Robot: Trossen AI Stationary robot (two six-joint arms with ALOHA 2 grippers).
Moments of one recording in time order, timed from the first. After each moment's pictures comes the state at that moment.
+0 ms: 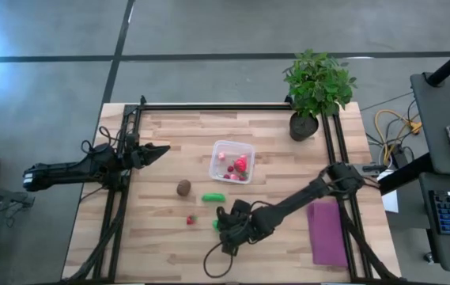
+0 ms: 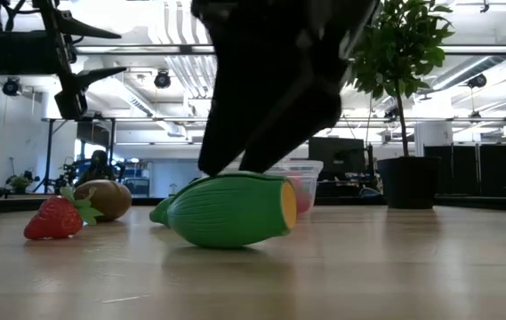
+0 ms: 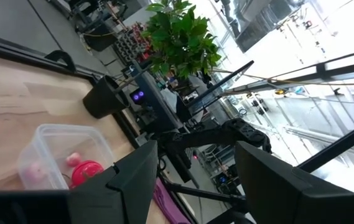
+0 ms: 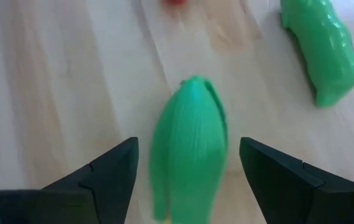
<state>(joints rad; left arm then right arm) 0.11 0.19 0.11 0.20 -0.16 -0.96 0.47 2.16 1.65 -0.59 0.31 0.69</state>
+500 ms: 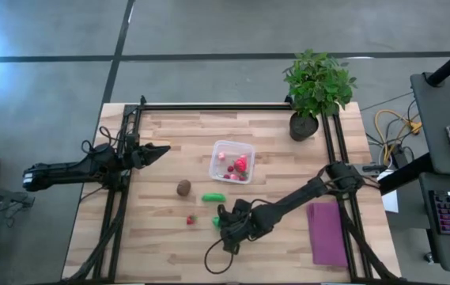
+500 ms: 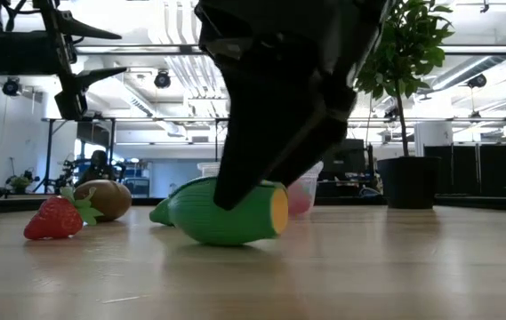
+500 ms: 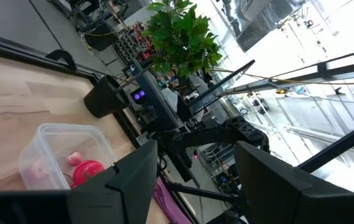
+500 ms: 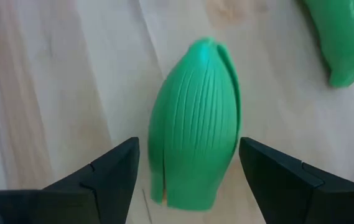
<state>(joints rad) 0.11 0.20 0.11 0.20 -0.16 -0.96 0.44 2.16 1.59 -0.55 0.26 0.70</state>
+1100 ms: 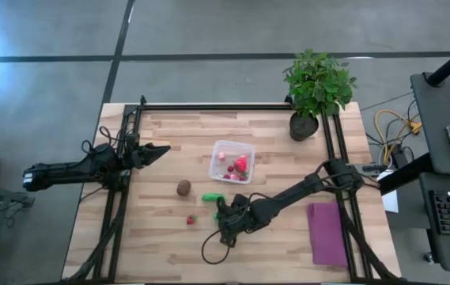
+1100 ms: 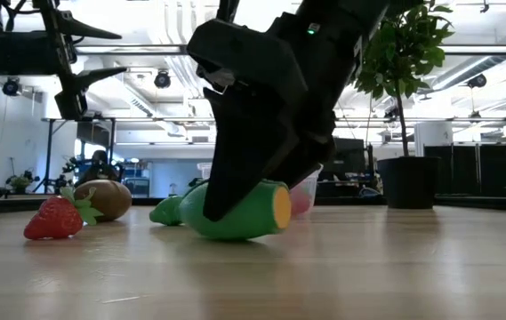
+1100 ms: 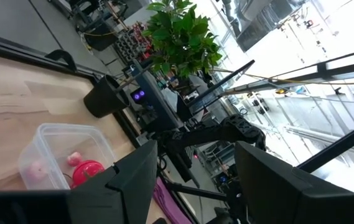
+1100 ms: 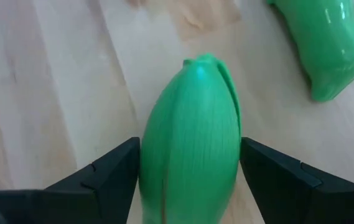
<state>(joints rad) 0.11 0.20 0.11 0.20 -0.16 -0.96 0.39 2.16 1.54 -0.47 0.25 0.70</state>
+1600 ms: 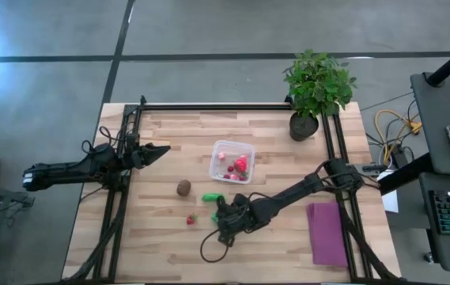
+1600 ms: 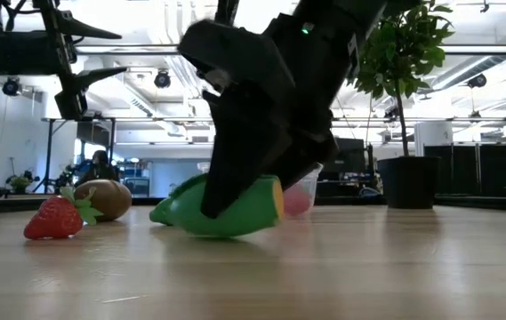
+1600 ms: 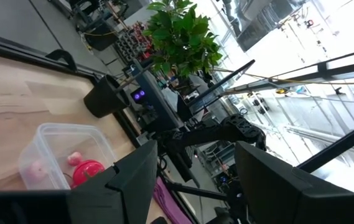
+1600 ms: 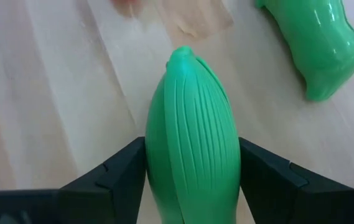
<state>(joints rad) 0.11 0.20 0.11 0.20 -0.16 -0.96 0.39 2.16 1.54 -0.47 0.26 0.76</state>
